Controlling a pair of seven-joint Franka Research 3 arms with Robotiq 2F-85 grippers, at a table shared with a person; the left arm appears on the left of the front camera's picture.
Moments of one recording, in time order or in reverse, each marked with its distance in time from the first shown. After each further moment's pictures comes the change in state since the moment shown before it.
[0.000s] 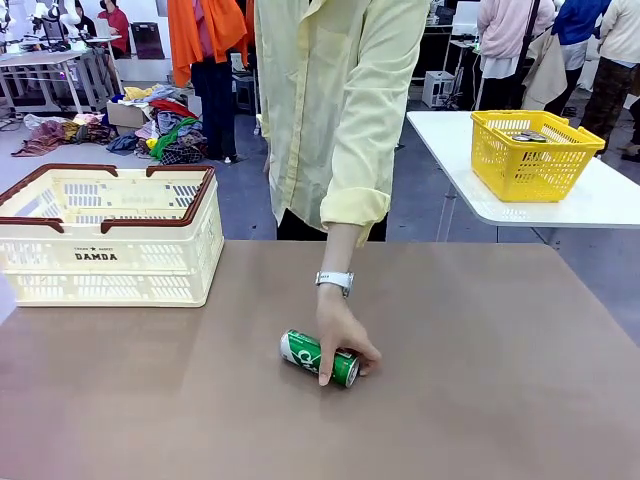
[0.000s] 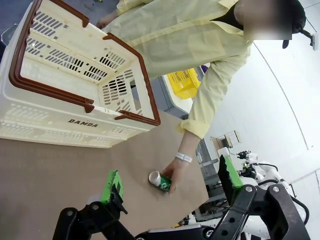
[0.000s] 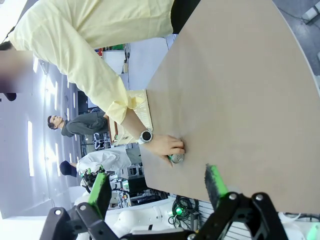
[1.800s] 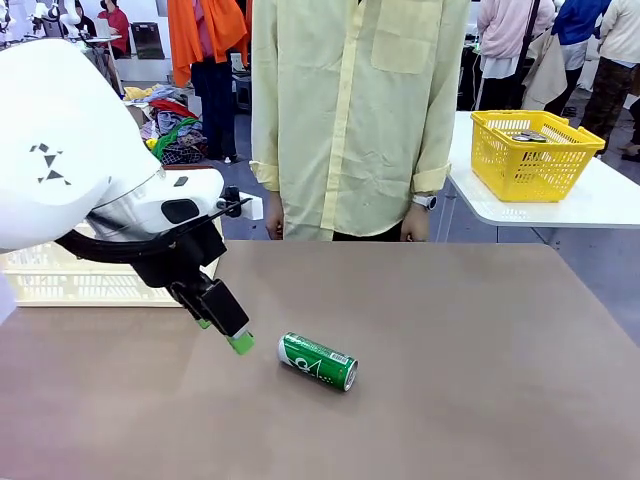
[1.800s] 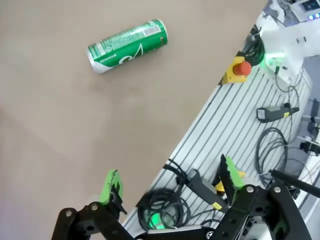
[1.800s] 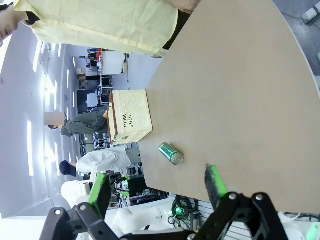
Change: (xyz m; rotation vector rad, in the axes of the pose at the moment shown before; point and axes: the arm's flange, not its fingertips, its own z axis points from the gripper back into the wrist) left arm -0.252 -0.192 -0.318 0.329 1.054 -0.810; right arm 0.001 0.002 0.001 -0.002 0.001 0.003
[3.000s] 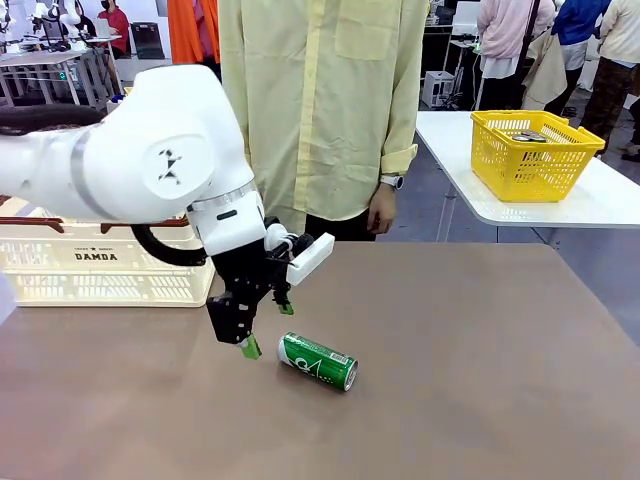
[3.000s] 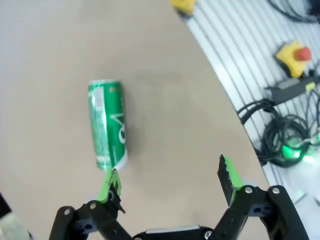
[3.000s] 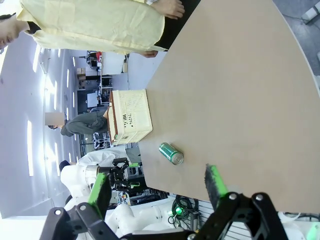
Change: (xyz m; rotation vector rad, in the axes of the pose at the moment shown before) left arm 0.082 0.010 -0.057 -0.114 0.154 -1.237; right arm 0.000 0.000 0.000 0.000 0.001 0.000
